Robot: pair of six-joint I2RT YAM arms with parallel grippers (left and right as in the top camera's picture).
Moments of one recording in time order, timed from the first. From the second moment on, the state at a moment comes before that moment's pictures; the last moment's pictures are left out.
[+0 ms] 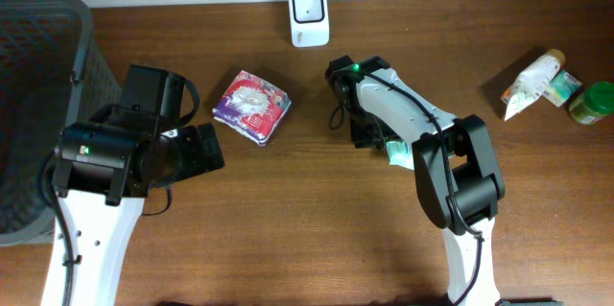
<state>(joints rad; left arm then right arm) -0.21 1.32 1.58 -1.50 -0.13 -0.47 0.42 2.22 1.70 -1.24 0.35 0.46</state>
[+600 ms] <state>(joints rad) -0.21 1.32 1.58 -1.50 -0.13 -0.47 0.27 2.22 1.80 -1.34 0.16 0.29</state>
